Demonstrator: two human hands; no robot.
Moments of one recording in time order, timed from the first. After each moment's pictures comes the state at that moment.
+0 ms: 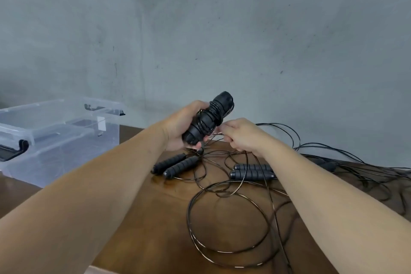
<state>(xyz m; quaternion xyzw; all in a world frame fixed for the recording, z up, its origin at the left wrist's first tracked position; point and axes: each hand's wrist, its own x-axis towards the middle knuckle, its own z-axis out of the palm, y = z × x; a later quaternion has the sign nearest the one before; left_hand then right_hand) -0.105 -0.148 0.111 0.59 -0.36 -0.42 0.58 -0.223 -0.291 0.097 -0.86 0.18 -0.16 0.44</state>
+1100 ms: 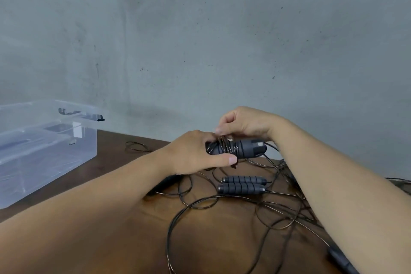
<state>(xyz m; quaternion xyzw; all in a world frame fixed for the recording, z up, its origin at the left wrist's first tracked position) -0.130 -0.182 0.092 0.73 -0.60 -0.05 0.32 -0.224 -0.345 0.154 -0.92 0.10 -0.04 0.37</state>
